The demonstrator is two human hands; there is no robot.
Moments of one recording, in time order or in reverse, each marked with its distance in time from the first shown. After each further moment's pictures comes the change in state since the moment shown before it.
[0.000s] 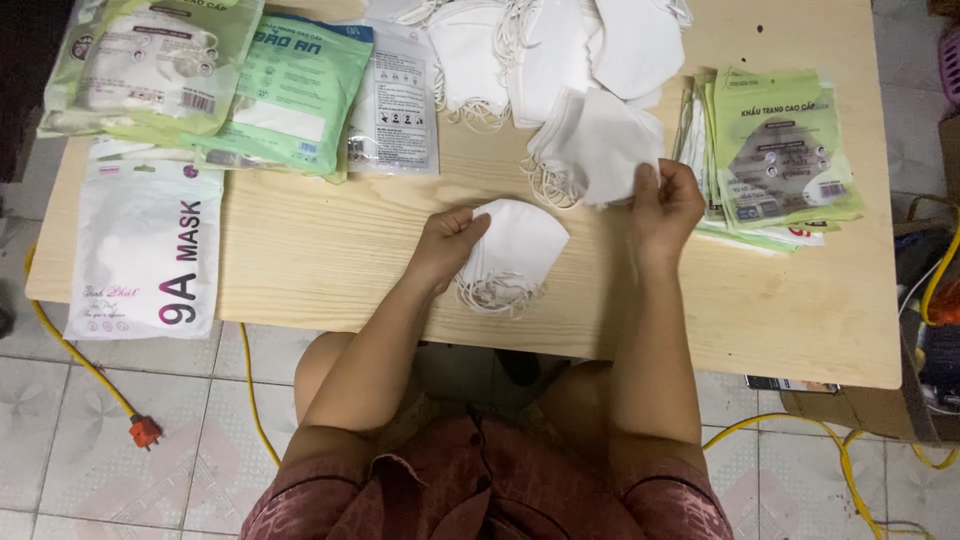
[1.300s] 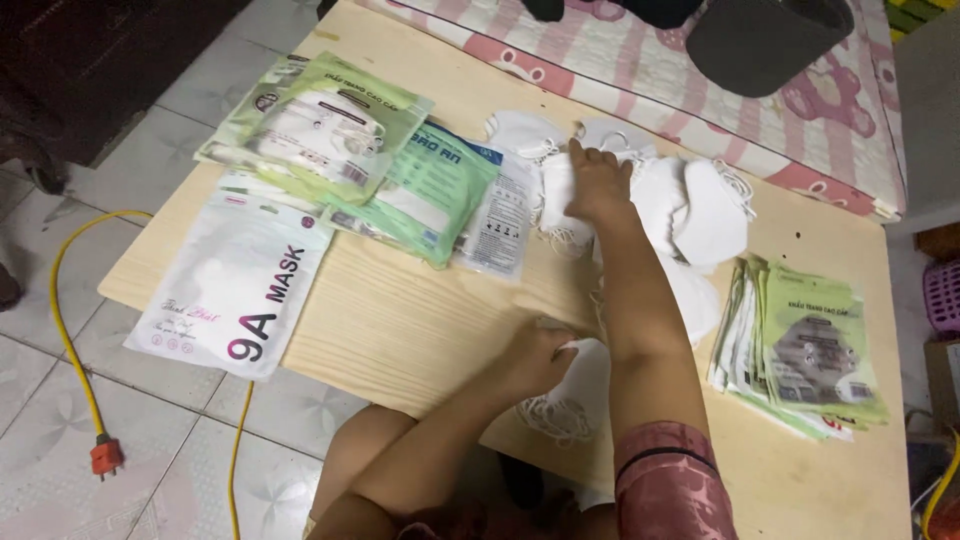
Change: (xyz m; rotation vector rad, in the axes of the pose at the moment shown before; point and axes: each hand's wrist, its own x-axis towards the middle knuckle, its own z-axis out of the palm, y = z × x) left_hand 0.012 -0.002 0.001 0.717 -0.097 0.546; right_hand 0.089 -0.074 0.301 -1.329 -1.067 -0.440
